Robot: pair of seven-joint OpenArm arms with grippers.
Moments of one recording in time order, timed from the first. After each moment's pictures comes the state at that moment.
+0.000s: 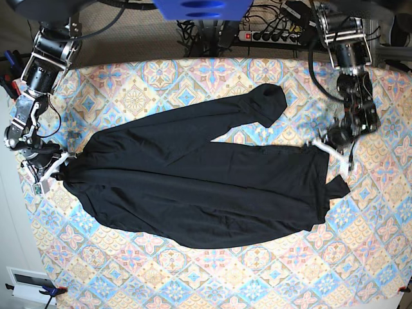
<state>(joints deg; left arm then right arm) -0.7 -18.9 -16.6 81.1 -30.4 -8.2 58.5 15.2 25.6 25.7 59.9 11.5 42.7 -34.5</state>
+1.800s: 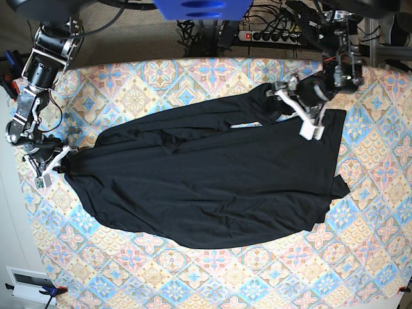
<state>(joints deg) 16.8 -14.8 -7.5 109.2 -43.8 -7.8 65.7 13.4 25.7 25.7 59.9 11.8 42.8 -35.3</state>
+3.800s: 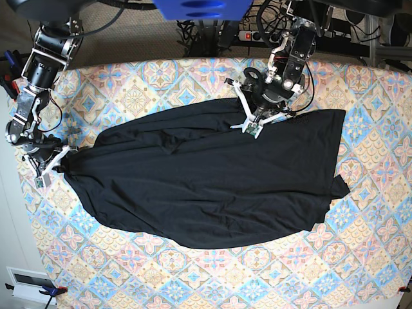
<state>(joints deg) 12.2 -11.0 16.8 102.4 -8.7 -7.3 58.6 13.3 25.7 25.8 59.8 11.6 42.7 -35.4</state>
